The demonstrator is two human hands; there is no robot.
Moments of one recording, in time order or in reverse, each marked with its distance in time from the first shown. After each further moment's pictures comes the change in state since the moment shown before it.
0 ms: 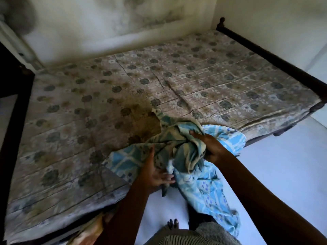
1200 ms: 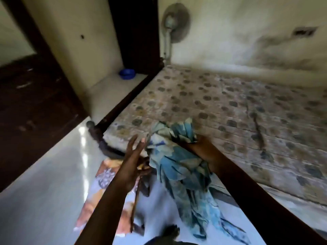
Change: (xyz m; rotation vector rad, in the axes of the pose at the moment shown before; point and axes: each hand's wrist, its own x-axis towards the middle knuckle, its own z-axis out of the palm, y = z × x) left_hand -0.251 -0.143 0.003 -0.195 0.603 0.985; right_hand -0.155 0.032 0.116 -0.802 -0.722 -0.138
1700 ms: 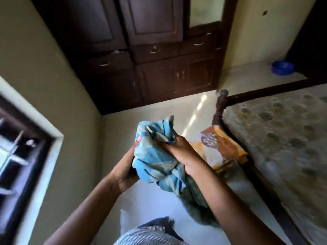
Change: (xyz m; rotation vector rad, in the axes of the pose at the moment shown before) left_hand -0.290 -0.080 -0.140 -0.403 0.643 0.098; right_hand -0.163 0.070 0.269 -0.106 -1.040 0.028
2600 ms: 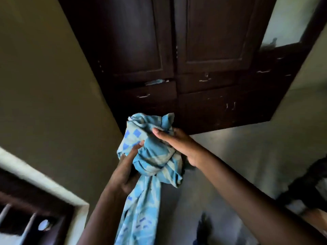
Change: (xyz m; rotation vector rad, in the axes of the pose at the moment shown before) left_hand 0.233 0.287 -0.272 -0.252 0.105 0.281; right_hand 0.440 -0.102 0.206 -0.012 -0.346 -0.039
